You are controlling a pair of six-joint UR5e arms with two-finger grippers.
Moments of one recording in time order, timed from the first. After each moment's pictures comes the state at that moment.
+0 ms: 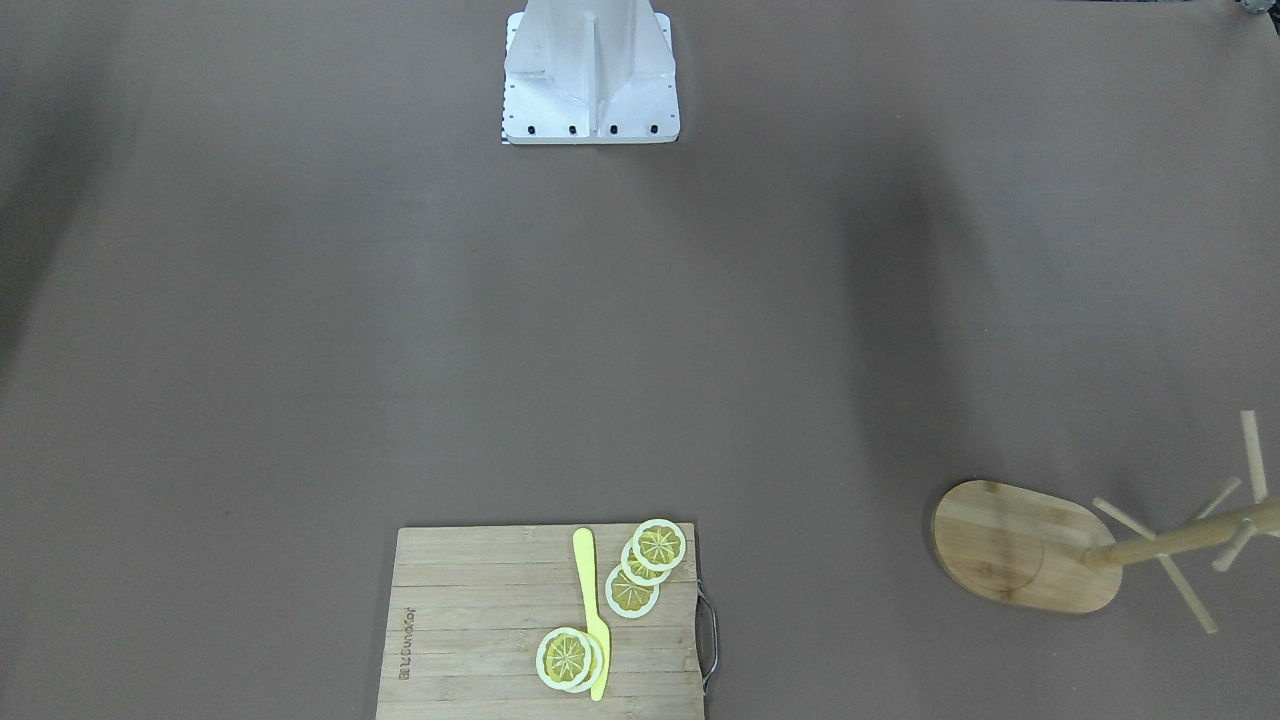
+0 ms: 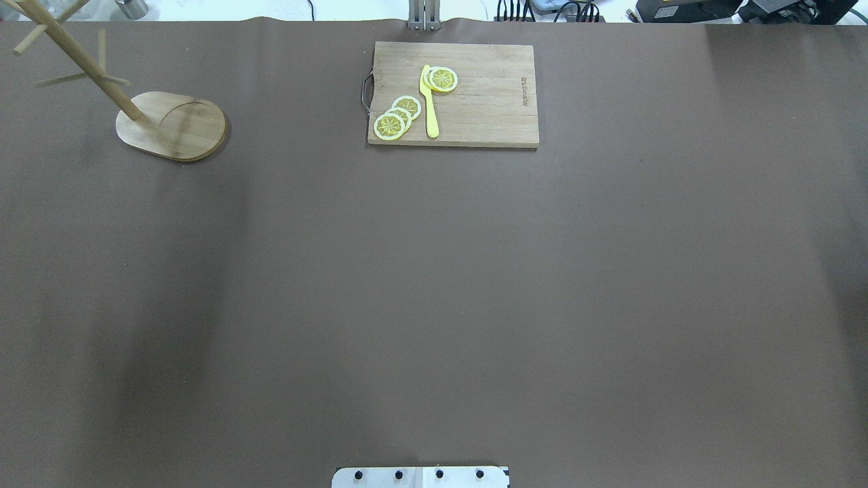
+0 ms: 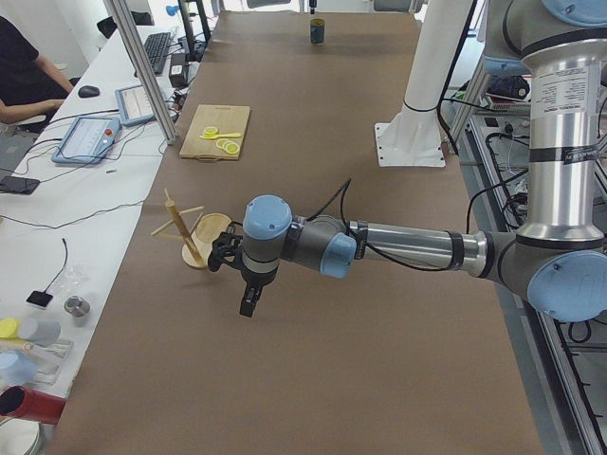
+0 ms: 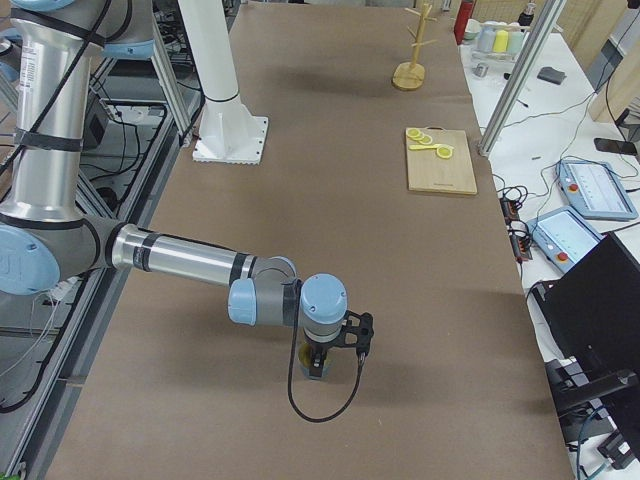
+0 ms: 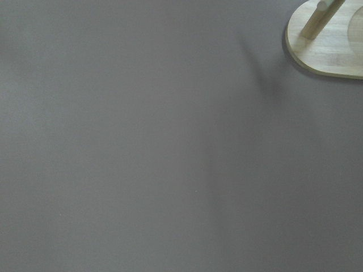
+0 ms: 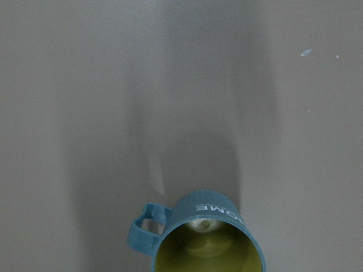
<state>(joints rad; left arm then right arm) -1.54 -1.49 -1.73 -1.80 -2.32 -0.04 1.57 -1.77 1.58 -1.39 2.40 0.12</state>
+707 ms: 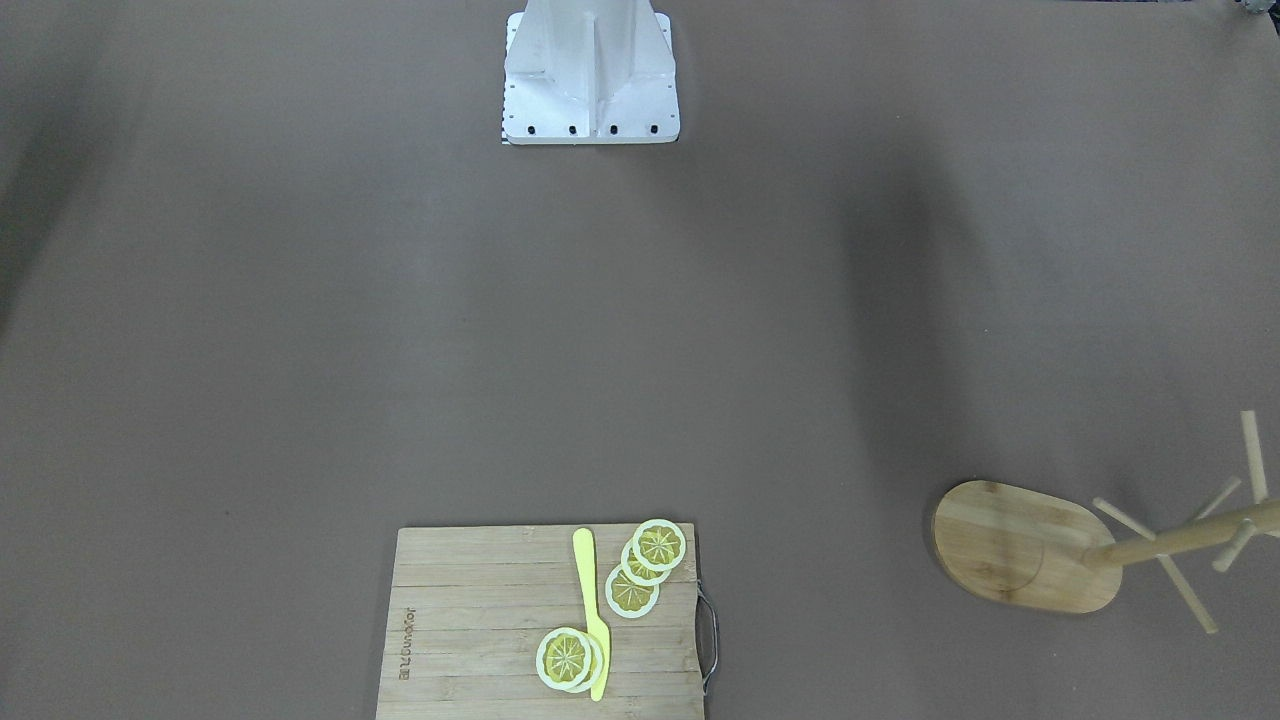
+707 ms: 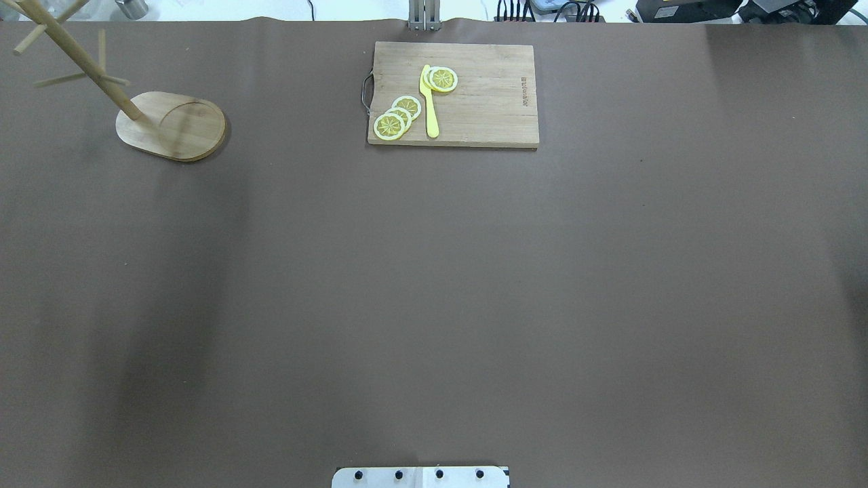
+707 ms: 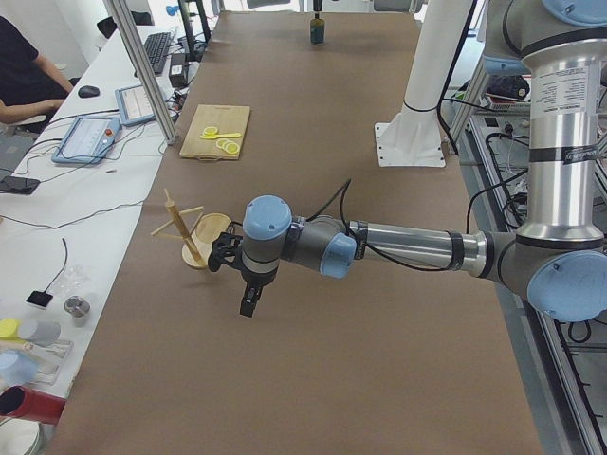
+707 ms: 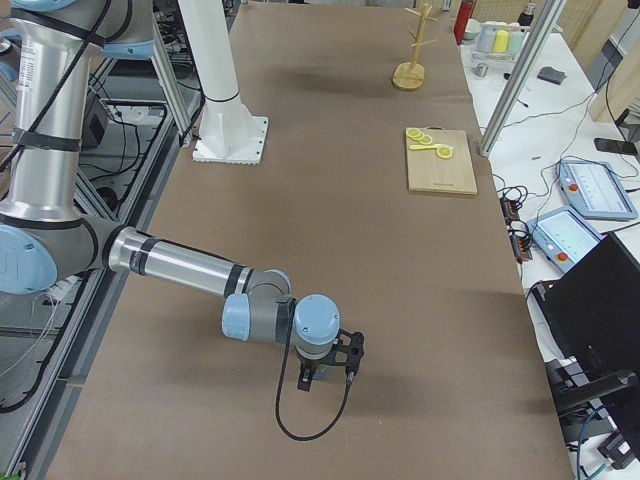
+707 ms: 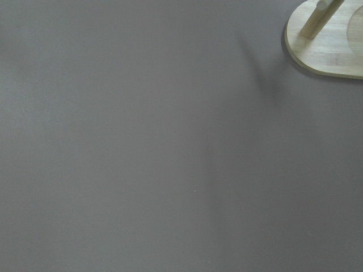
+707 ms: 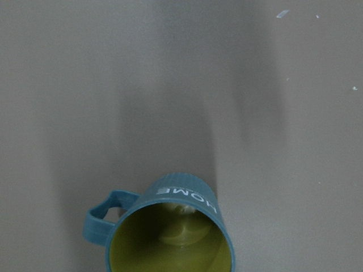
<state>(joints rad) -1.54 -1.49 -1.73 -1.80 -2.32 -0.05 1.57 -1.77 1.51 -1.39 2.40 0.13</state>
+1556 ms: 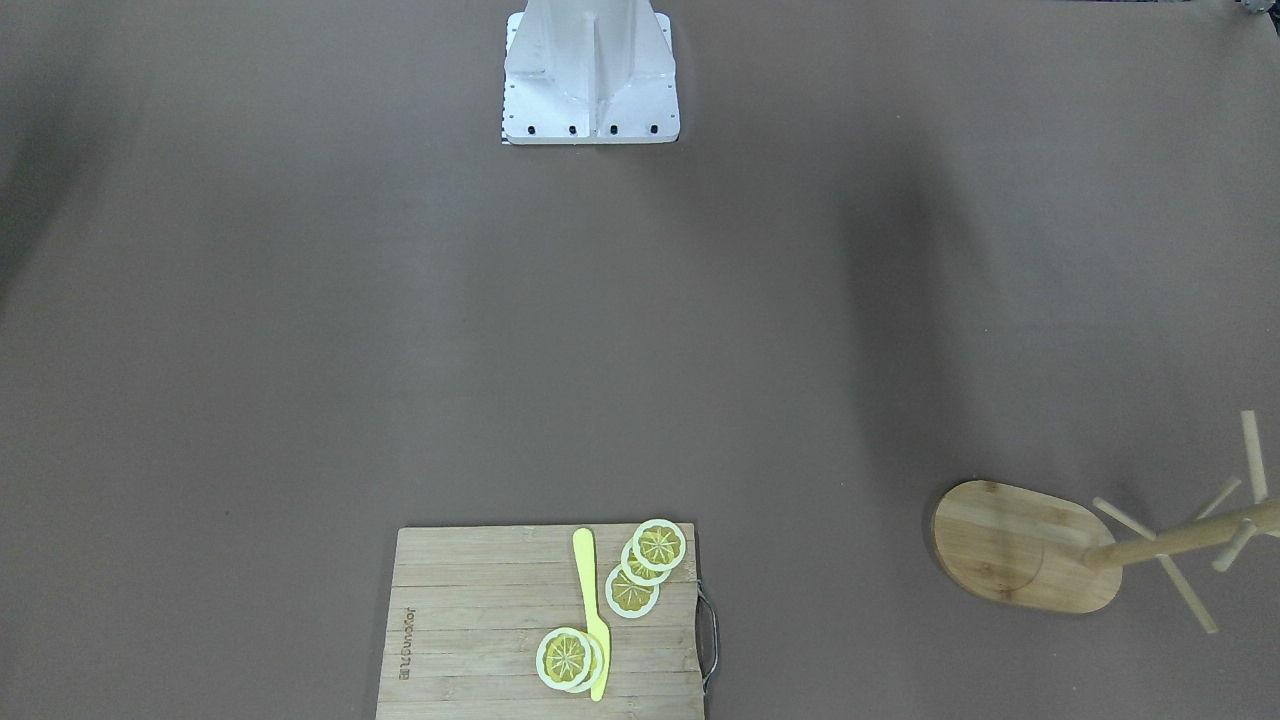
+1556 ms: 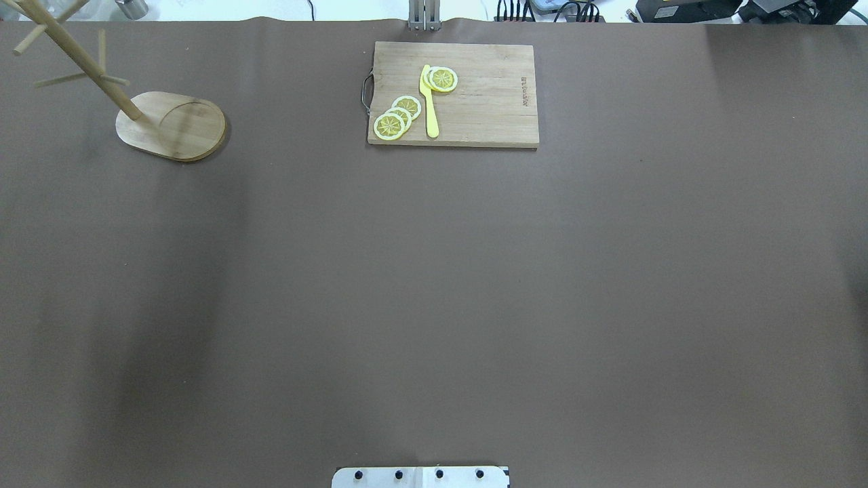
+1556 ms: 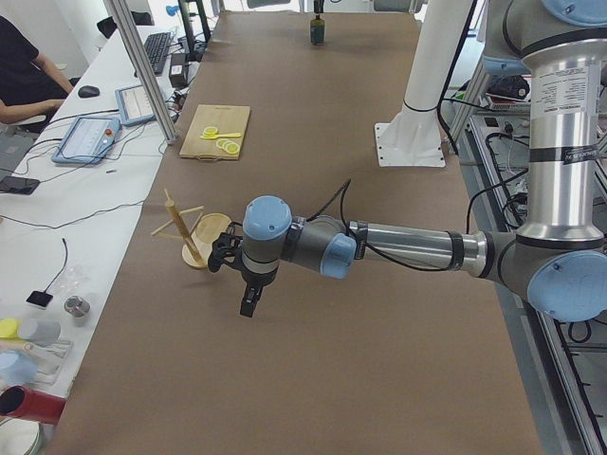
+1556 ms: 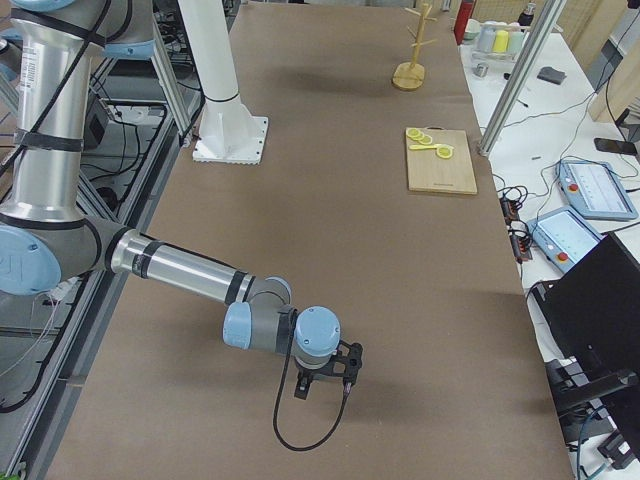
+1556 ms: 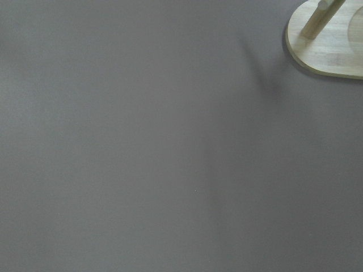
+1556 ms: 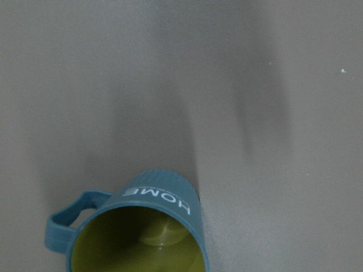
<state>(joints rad) -1.54 -1.49 -1.73 -1.80 -2.32 -0.05 1.57 -1.76 1.46 -1.38 2.40 0.13</state>
